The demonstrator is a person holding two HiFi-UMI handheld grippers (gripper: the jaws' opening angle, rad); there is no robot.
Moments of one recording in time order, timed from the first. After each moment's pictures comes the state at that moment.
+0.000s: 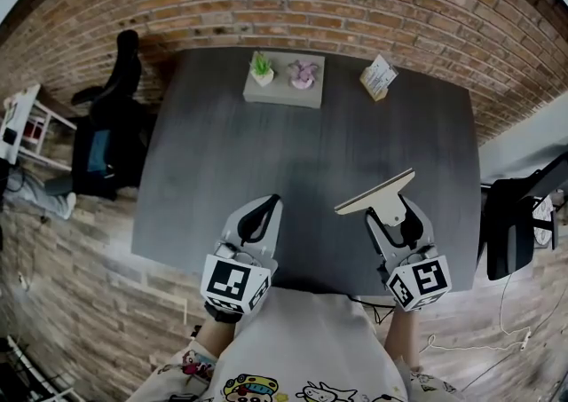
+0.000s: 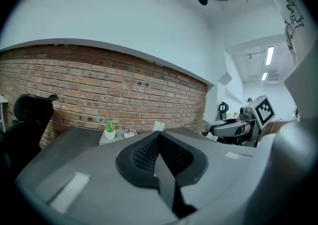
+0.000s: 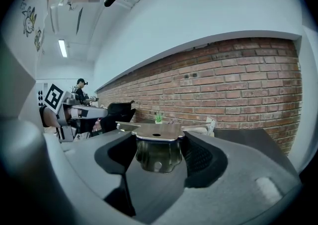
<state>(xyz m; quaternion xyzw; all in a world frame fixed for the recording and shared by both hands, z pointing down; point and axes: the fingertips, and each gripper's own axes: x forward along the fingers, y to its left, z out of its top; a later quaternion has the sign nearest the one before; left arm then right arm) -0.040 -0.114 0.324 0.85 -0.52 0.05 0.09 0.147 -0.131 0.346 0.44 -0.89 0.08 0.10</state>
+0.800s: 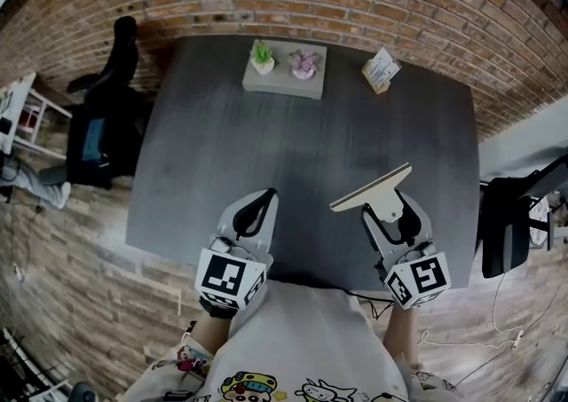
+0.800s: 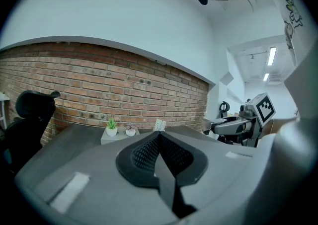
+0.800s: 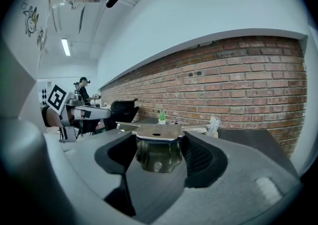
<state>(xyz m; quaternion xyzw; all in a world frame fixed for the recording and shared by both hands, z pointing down) -0.046 -0.112 0.337 0.84 -0.52 0.05 0.10 0.139 -0.129 0.349 0.42 -0.90 0.08 0.11</state>
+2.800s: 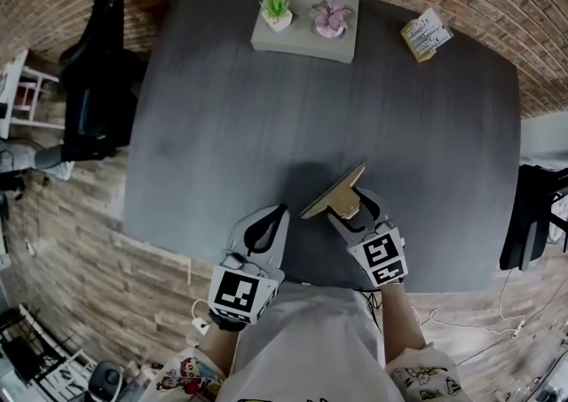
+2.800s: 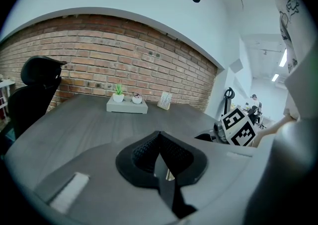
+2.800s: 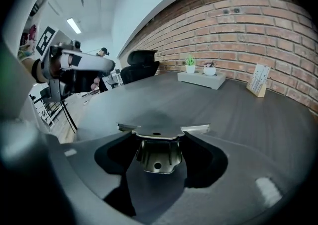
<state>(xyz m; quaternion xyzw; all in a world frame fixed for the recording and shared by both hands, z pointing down) -0.058 -0.096 0.441 0.82 -0.52 0.12 0.20 0.041 -0.116 0.553 0.26 -0.90 0.15 0.31</state>
